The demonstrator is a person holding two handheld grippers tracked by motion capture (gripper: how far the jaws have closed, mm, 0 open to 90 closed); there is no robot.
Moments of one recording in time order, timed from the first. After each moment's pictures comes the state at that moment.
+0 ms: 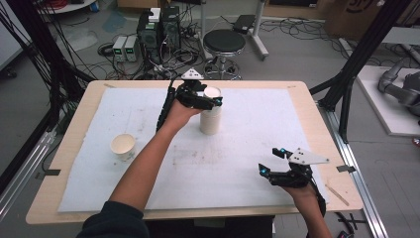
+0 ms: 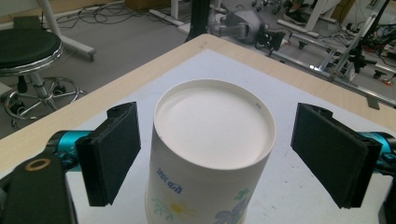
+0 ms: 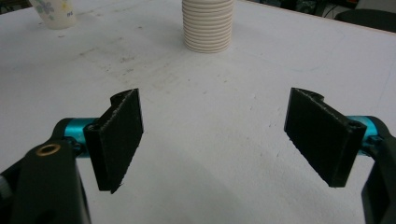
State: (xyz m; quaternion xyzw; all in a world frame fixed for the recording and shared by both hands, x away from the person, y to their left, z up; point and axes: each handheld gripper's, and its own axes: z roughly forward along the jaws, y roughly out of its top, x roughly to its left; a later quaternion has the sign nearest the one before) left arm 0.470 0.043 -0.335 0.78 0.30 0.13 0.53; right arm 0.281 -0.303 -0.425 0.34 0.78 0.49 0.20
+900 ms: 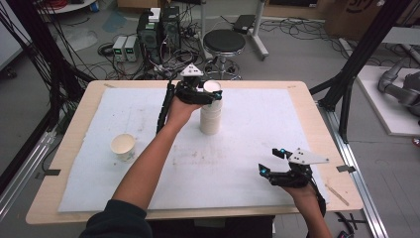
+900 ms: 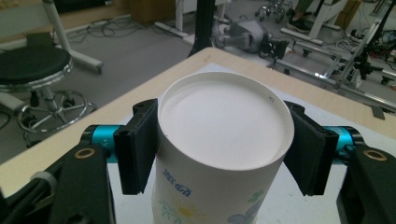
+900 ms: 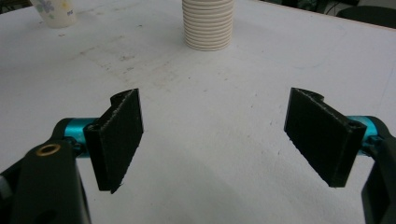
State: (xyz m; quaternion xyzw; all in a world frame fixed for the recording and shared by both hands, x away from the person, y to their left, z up) left arm 0.464 0.047 -0.314 0.76 0.29 0.16 0.56; right arm 0.281 -0.303 -0.425 0.34 0.78 0.49 0.19
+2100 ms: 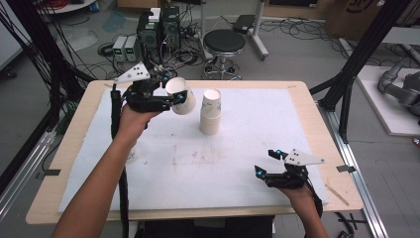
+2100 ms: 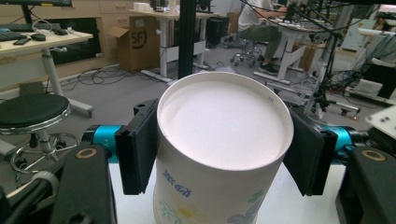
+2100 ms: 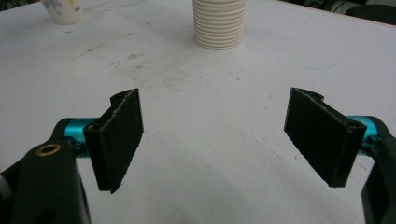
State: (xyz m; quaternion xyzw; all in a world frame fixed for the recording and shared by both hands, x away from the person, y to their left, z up) left arm 0.380 0.152 -0.279 0.71 0.24 0.15 0.64; right arm 0.278 -0.292 -0.426 0.33 0.79 0.49 0.19
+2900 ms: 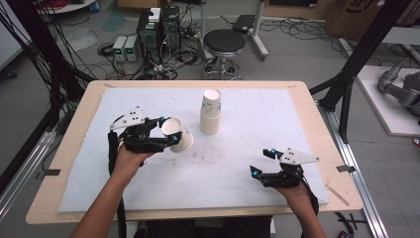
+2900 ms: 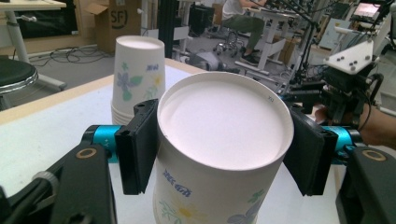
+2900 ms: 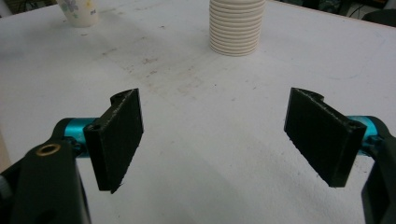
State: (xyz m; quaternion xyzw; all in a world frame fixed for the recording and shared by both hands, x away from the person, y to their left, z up) left arm 0.328 0.159 -0.358 0.72 0.25 0.10 0.63; right arm 0.283 -0.281 -0.426 0.31 0.79 0.50 0.18
